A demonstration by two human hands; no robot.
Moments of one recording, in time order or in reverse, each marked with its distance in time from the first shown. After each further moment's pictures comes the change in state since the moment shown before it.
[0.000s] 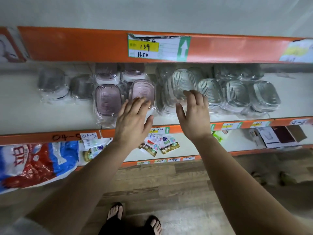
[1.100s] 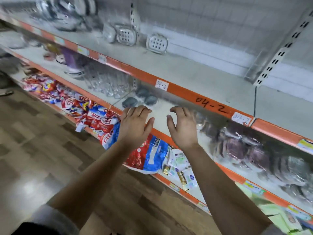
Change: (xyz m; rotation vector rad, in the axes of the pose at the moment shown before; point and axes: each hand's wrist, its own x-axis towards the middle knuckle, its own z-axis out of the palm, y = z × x) left_hand -0.290 -0.225 -0.357 0.193 0.366 -0.554; right_hand -0.110 -0.497 -0.032 0.383 -0.127 -0.624
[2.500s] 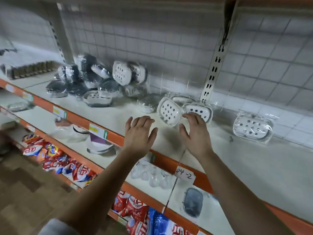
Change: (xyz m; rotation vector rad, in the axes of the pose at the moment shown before) left_hand 0.409 -0.478 0.002 0.000 0.079 0.041; right_hand 0.490 -0.168 0.313 -0.013 0.081 -0.017
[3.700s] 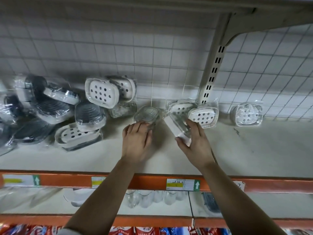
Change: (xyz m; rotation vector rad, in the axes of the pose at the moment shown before) left_hand 0.121 -0.135 0.045 -0.301 -0.148 0.274; right_hand 0.040 -0.055 0.104 -0.190 0.278 0.245
